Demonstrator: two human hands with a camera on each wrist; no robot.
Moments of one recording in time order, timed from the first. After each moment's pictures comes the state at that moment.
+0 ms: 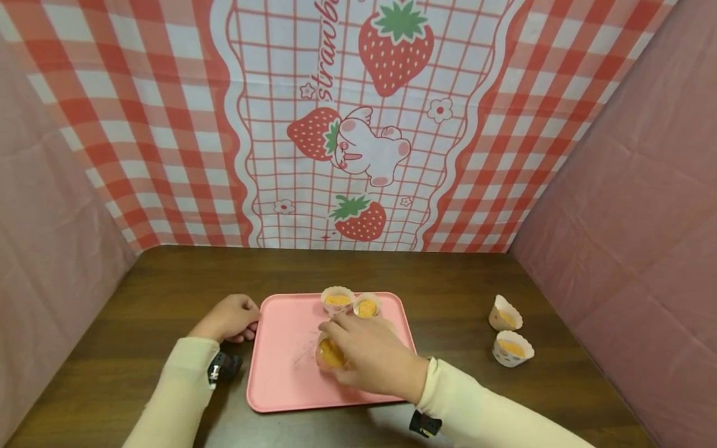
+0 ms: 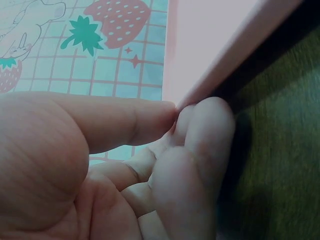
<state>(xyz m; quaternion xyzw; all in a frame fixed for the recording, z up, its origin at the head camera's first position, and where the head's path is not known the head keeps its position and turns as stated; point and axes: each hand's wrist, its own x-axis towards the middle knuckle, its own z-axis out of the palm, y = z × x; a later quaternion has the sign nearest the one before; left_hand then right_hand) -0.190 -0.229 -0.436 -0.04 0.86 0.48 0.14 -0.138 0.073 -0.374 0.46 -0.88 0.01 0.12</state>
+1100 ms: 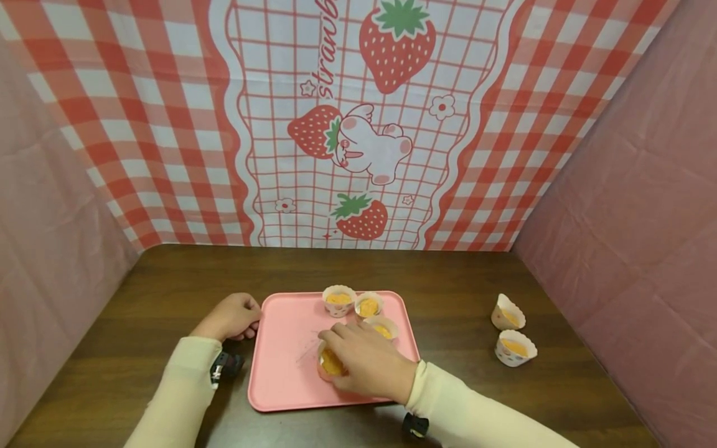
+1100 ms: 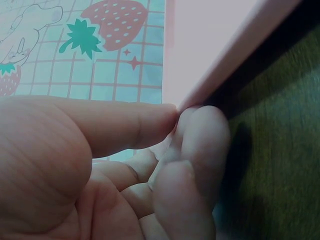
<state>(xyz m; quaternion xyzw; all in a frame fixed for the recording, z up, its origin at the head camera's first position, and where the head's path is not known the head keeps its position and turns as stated) -0.189 -0.226 -0.433 -0.04 0.87 0.47 0.13 -0.139 0.068 -0.400 0.45 -0.89 0.02 0.05</state>
